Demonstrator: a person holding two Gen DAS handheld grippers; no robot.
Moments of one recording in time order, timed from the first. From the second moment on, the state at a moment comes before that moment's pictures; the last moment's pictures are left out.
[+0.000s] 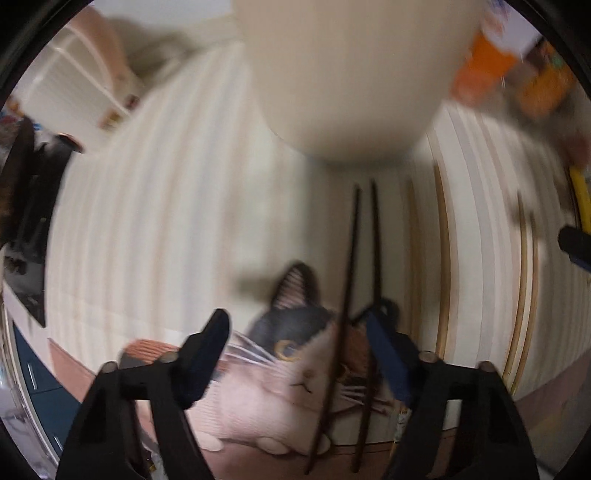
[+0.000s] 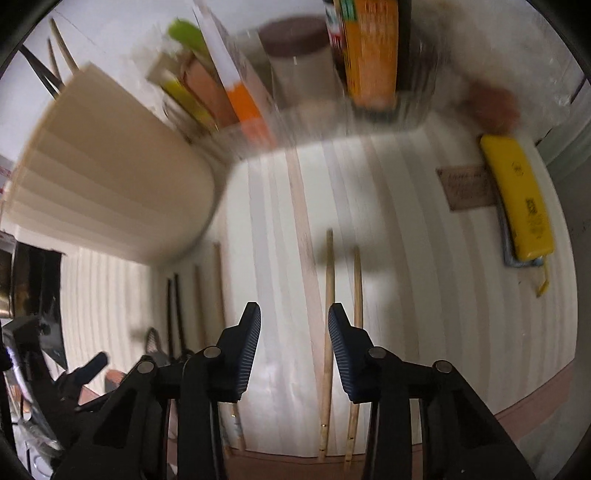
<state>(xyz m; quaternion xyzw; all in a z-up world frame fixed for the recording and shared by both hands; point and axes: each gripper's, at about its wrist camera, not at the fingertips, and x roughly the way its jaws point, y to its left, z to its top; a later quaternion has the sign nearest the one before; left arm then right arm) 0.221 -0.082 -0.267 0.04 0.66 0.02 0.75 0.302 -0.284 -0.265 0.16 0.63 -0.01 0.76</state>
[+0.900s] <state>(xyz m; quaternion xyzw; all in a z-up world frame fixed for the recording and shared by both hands) 0.213 -0.008 -0.255 0.00 0.66 0.03 0.75 0.286 -0.177 -0.330 0.02 0.71 0.00 0.70</state>
